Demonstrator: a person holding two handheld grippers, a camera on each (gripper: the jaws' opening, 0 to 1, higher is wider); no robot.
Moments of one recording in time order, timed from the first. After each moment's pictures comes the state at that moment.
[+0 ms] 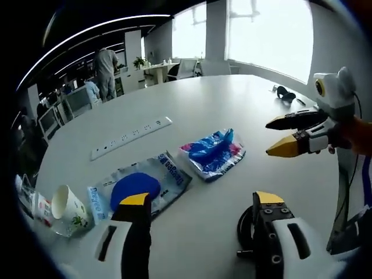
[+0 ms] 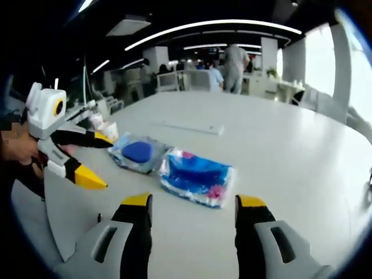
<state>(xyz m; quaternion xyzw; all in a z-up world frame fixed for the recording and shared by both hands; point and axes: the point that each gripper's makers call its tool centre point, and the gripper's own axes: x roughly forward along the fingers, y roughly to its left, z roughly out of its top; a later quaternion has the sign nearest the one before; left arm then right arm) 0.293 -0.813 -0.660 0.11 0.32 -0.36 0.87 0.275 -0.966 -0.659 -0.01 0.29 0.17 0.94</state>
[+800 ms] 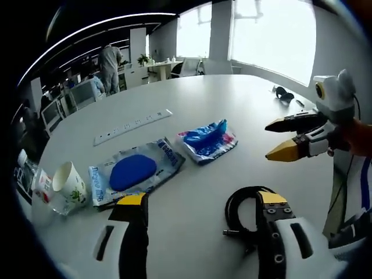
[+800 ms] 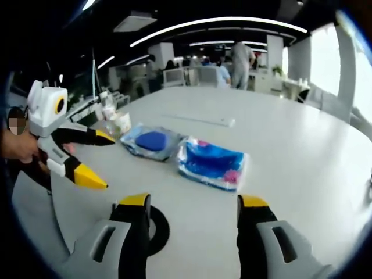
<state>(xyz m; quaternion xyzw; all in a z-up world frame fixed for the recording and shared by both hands) 0.254 -0.798 -0.666 0.10 0.32 -0.35 0.87 0.240 -0.947 -0.668 -0.01 0.30 0.19 0.93</state>
